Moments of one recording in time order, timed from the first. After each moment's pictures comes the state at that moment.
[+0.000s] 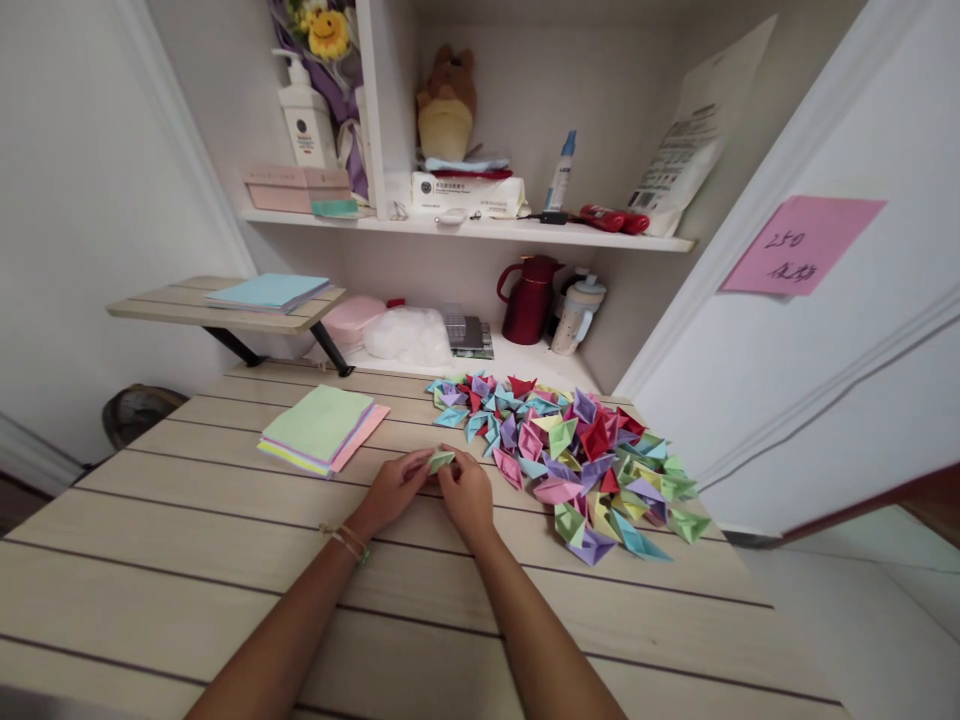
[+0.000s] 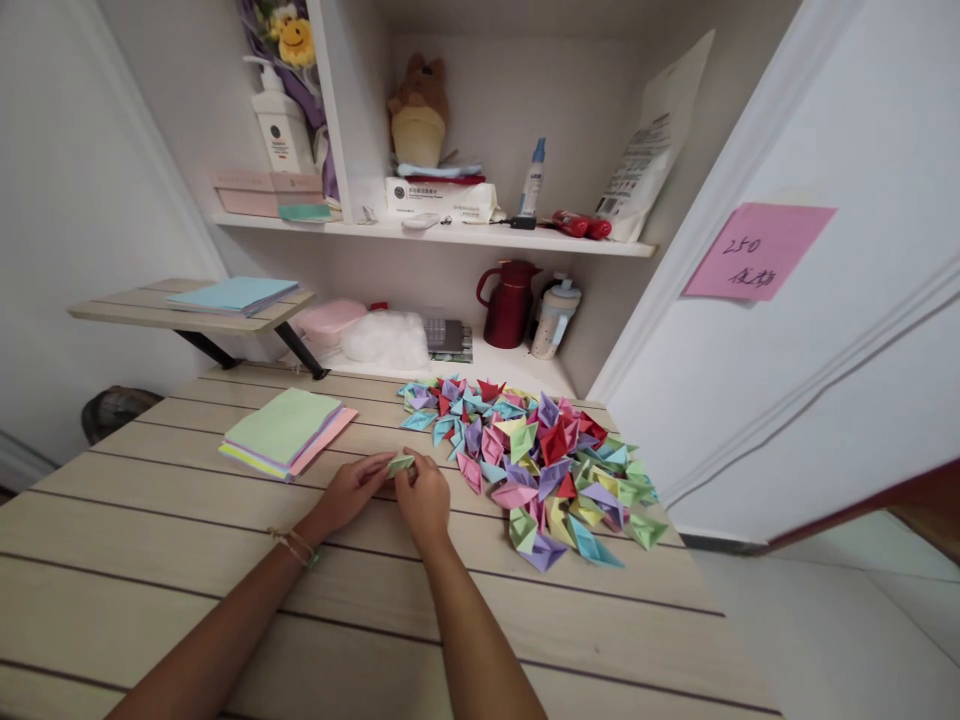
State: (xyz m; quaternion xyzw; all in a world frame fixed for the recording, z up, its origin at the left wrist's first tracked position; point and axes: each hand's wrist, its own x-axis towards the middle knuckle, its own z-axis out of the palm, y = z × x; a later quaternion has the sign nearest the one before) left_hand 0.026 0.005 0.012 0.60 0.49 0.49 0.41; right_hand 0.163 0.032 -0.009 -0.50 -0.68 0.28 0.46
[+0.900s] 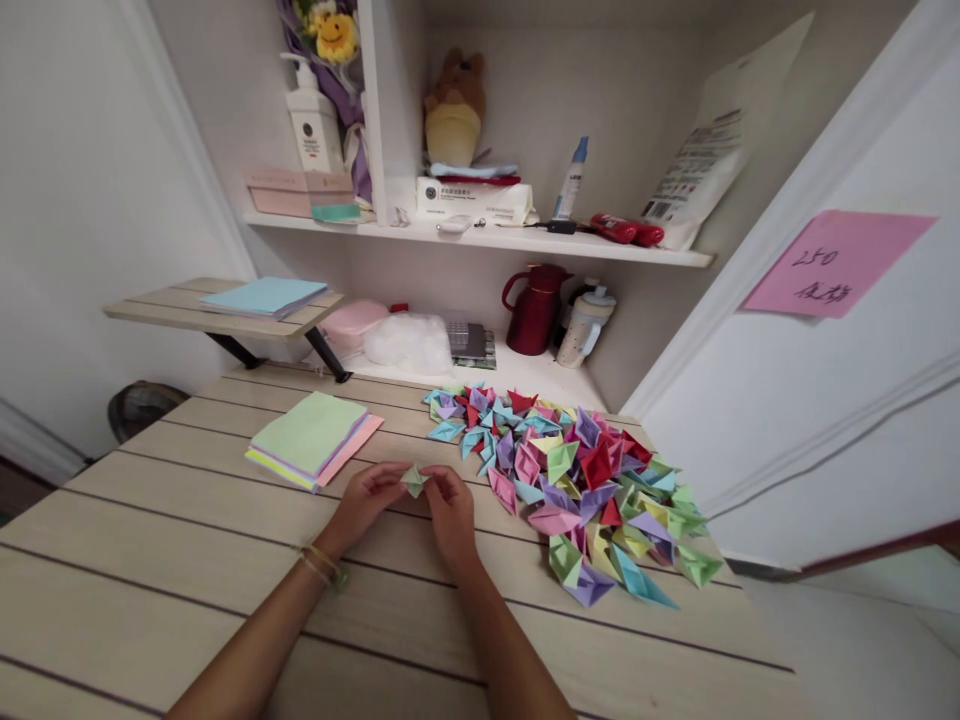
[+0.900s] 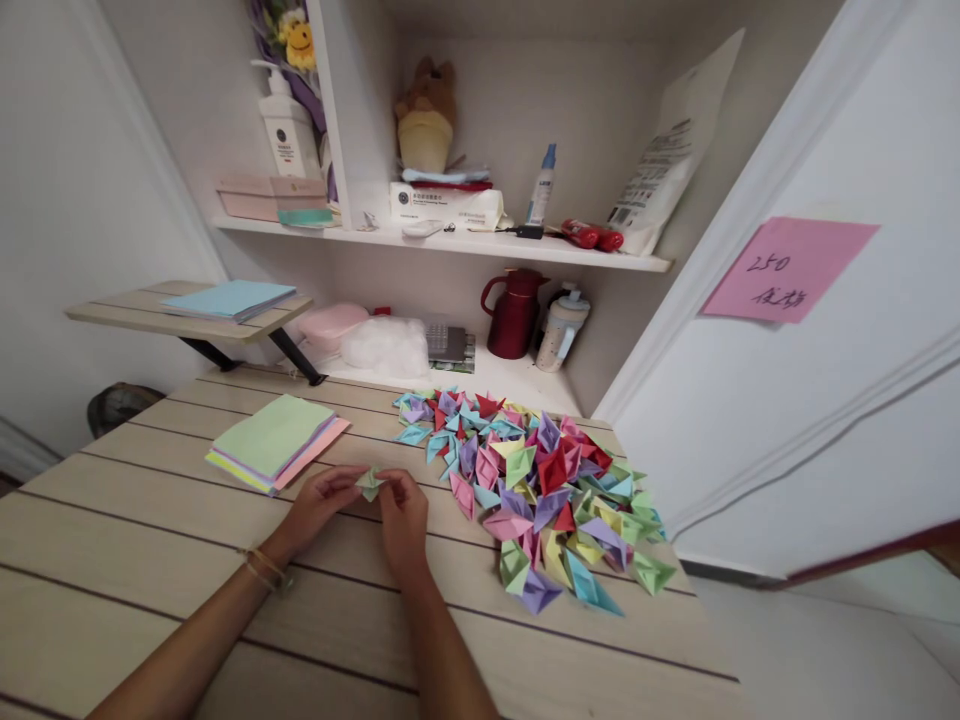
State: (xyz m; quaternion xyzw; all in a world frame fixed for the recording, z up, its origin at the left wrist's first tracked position) left_hand 0.008 0.006 0.007 0.49 0.51 0.54 0.46; right_hand 0.150 0.029 -0.006 -0.37 -0.53 0.54 0.54
